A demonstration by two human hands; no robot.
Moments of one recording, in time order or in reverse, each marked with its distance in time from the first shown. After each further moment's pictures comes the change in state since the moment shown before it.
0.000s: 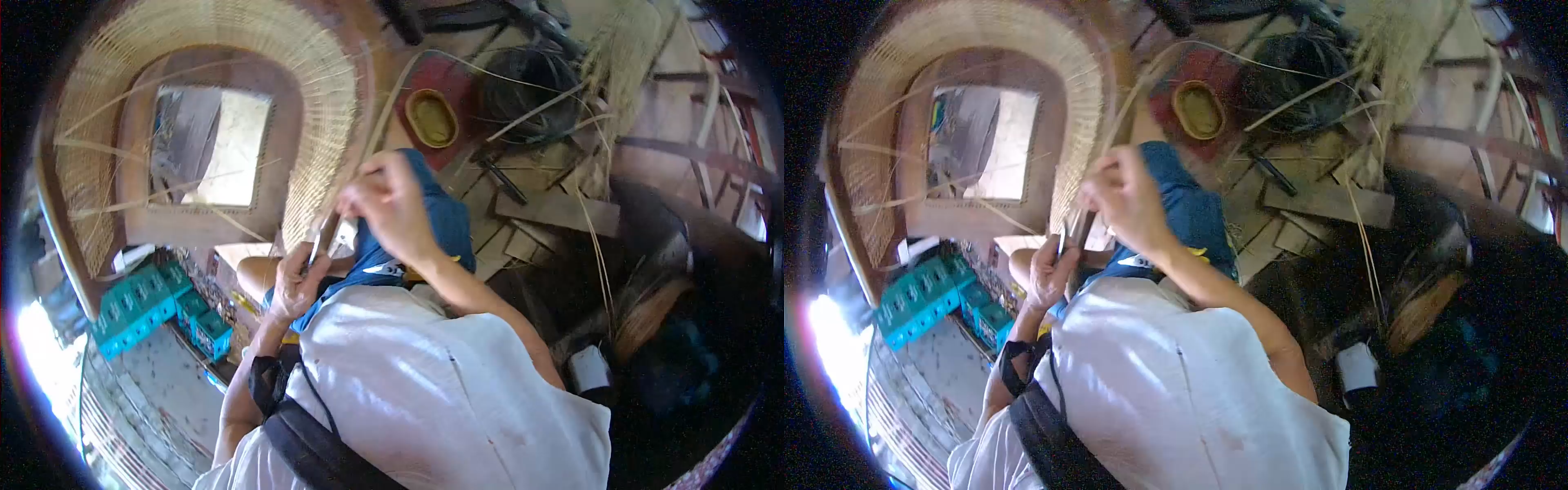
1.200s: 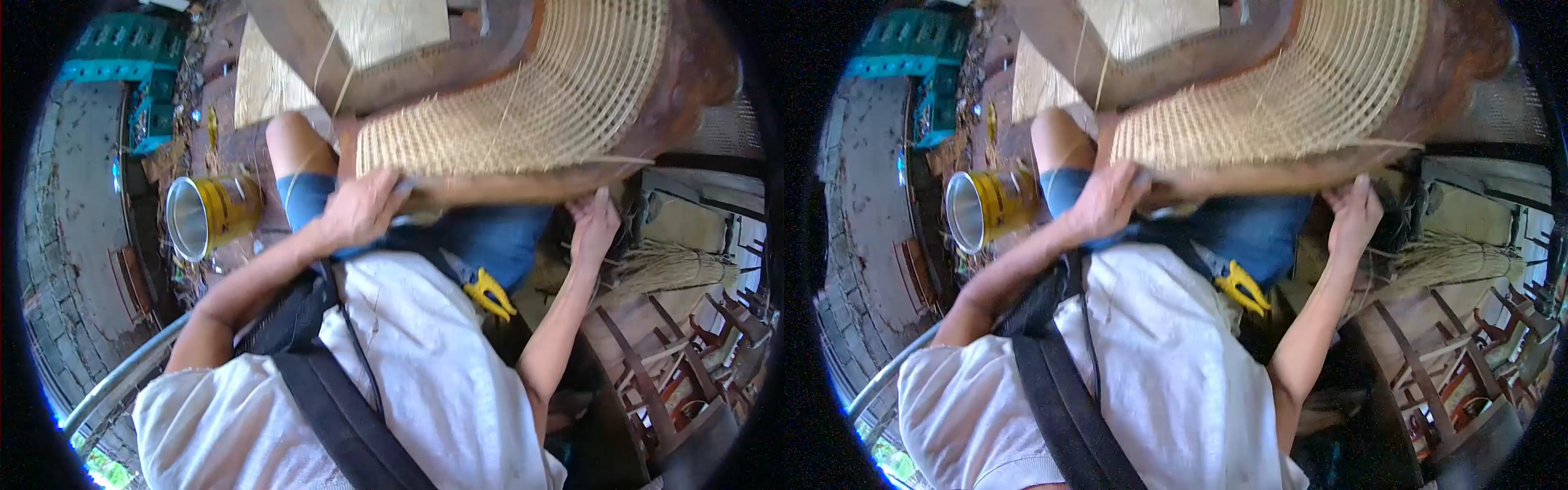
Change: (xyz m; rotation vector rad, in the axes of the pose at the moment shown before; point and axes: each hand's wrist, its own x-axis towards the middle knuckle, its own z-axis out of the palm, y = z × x) left_hand -0.034 -0.086 -0.013 0.184 0.454 0.113; right_hand 0.099 -0.025 -0.048 -0.544 -0.006 0.139
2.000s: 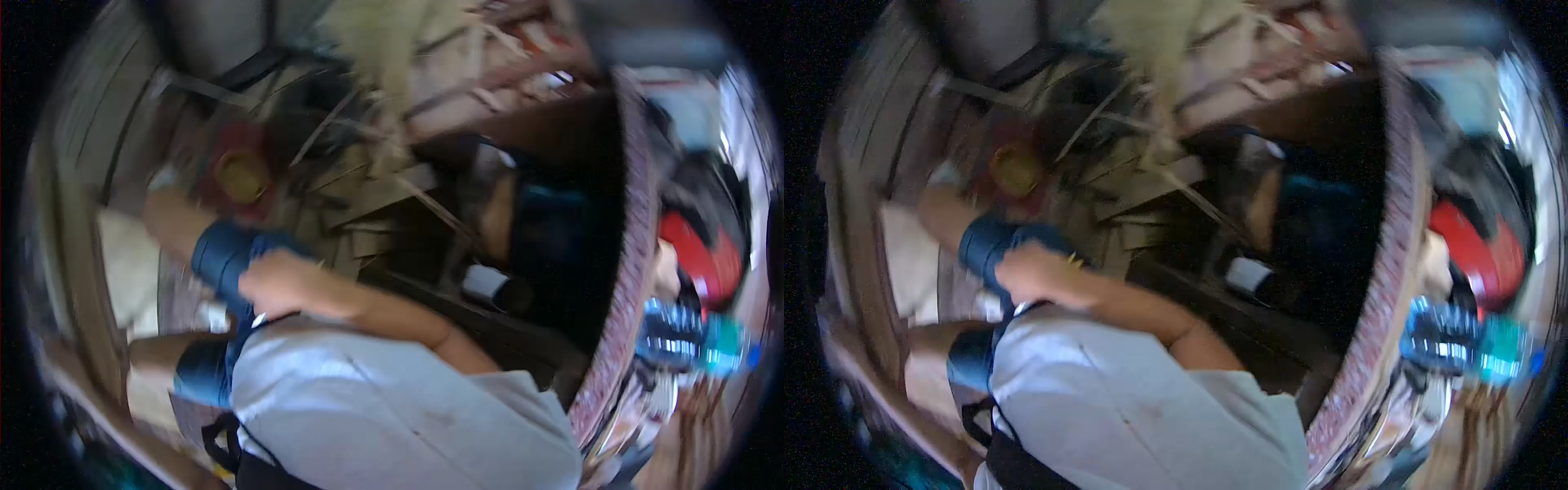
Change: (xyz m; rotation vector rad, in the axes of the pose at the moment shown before) left_hand 0.210 -0.131 -0.181 0.679 0.434 0.278; right_hand -0.162 -0.020 0.065 -1.232 -0.488 0.067
